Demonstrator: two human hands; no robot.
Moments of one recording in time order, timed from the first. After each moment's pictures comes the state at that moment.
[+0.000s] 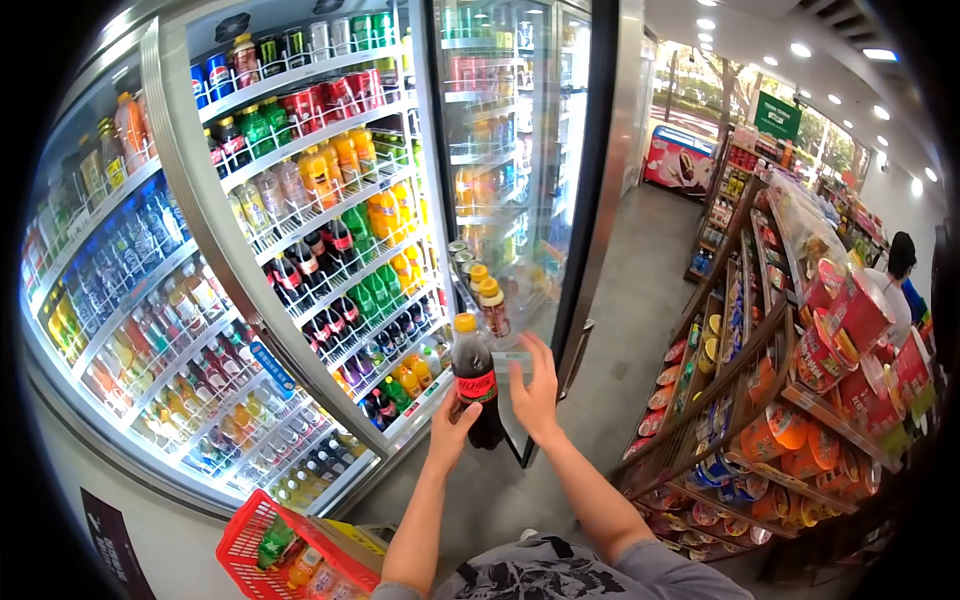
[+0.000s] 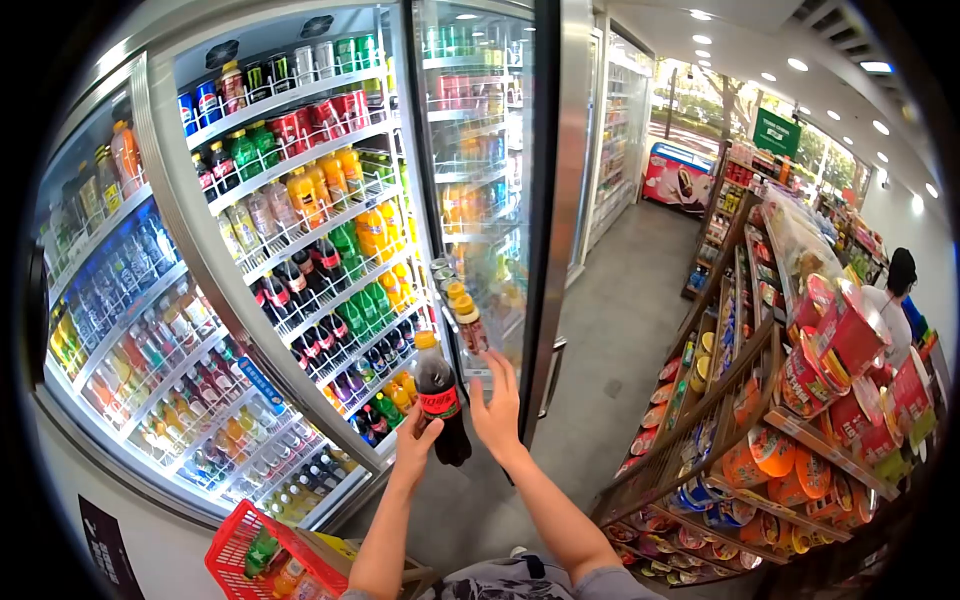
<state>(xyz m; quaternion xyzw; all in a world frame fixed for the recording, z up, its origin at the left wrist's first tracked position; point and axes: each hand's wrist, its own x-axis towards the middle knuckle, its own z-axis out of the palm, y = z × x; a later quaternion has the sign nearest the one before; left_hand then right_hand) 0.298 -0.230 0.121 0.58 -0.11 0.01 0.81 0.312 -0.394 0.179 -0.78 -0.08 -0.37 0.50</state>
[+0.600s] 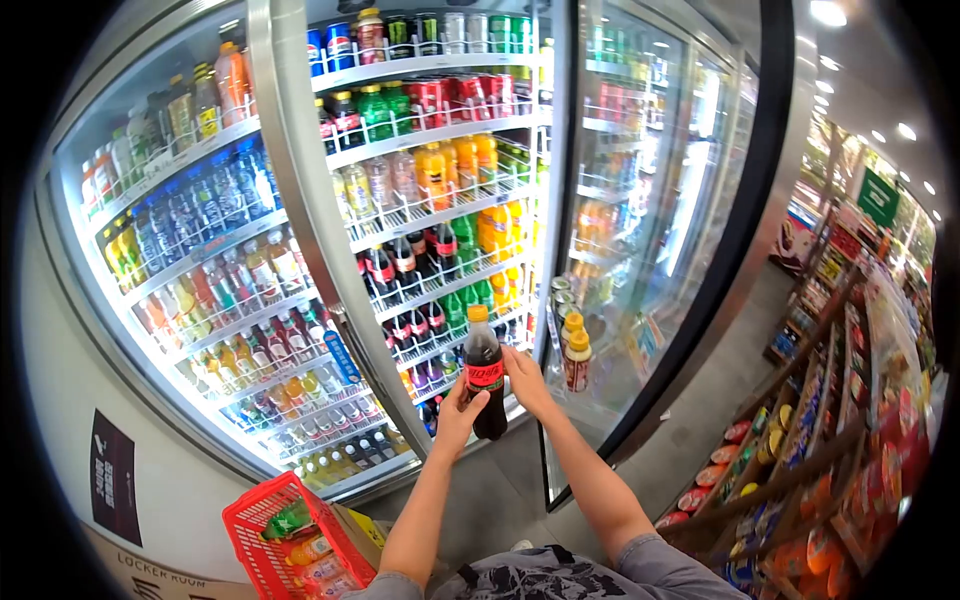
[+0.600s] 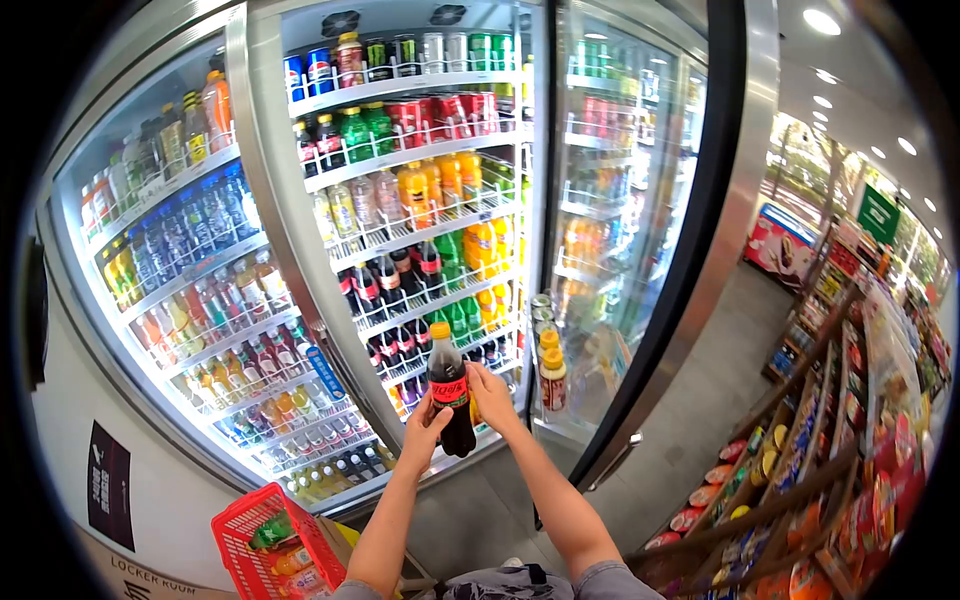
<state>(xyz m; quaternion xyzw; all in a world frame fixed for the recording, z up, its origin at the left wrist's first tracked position) 0.396 -0.126 0.133 0.59 -0.03 0.13 0.80 0.501 -0.261 0.136 -0.69 -0.23 0.00 0.69</state>
